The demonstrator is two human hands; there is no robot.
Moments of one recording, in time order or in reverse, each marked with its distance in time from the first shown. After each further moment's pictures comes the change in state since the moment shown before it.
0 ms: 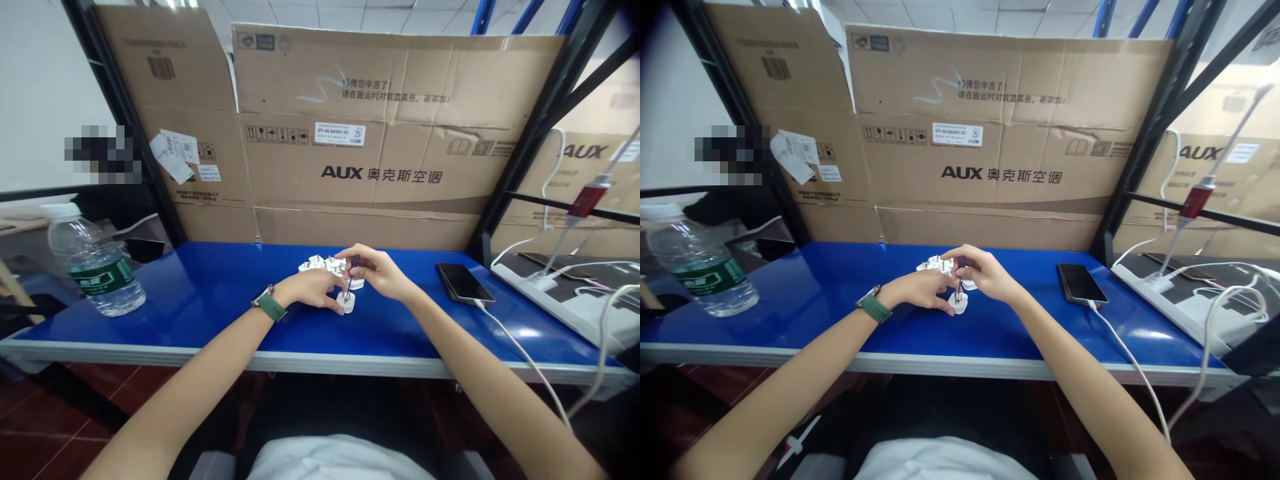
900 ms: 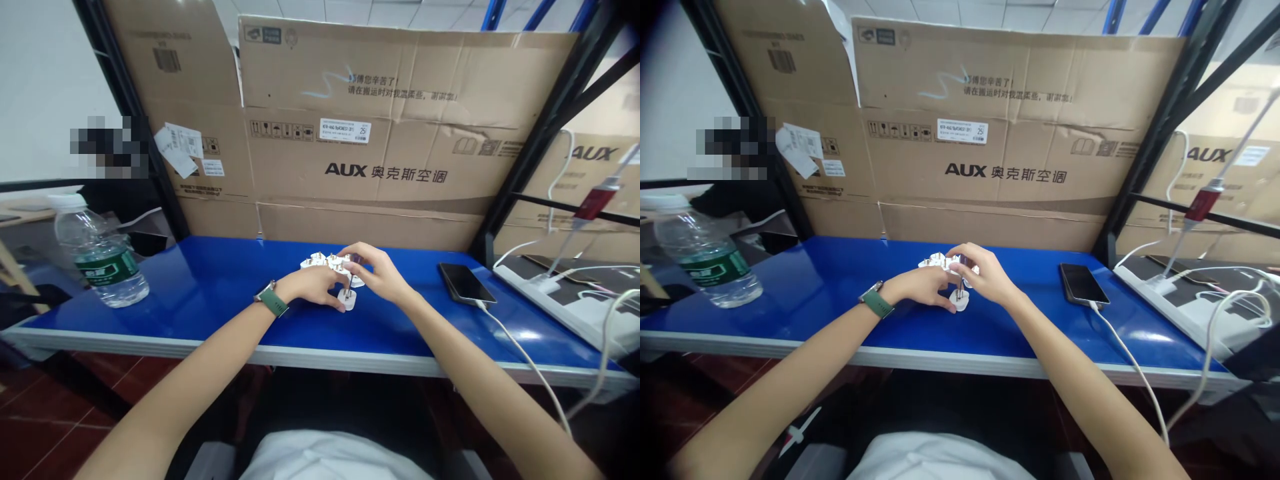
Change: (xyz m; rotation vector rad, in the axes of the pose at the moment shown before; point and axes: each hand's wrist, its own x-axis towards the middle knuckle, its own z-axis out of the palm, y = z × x) left_hand 0.000 -0.003 0.002 0.042 0.009 -0.008; right_hand 0.001 0.000 0.008 -0.308 0.125 -0.034
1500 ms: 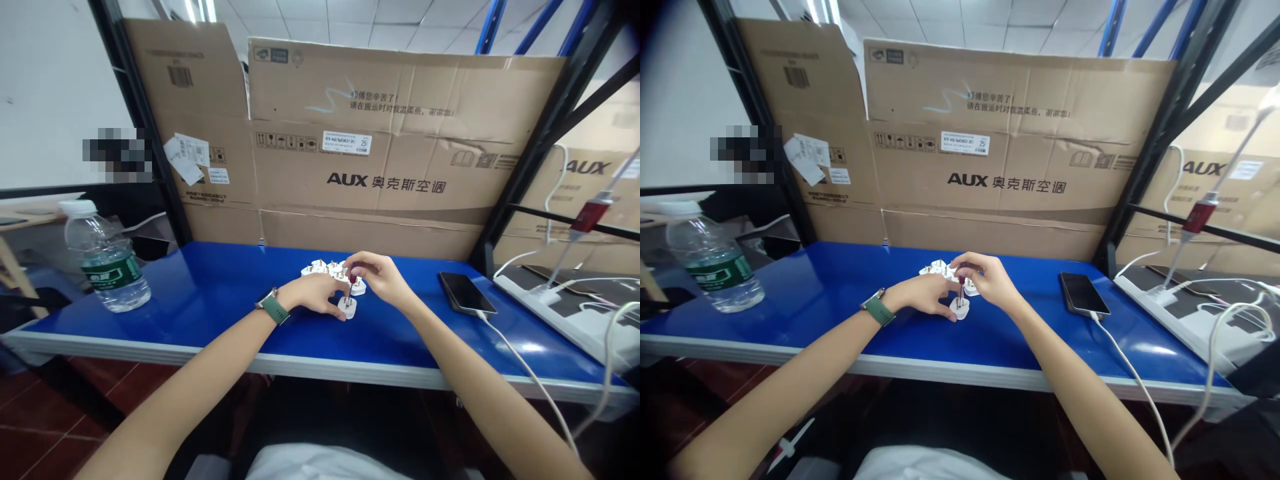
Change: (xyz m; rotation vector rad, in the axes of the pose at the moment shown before) left_hand 0.000 0.000 0.002 -0.005 0.015 0.017; right_hand 0.001 0.005 -0.001 0.187 -0.001 0.064
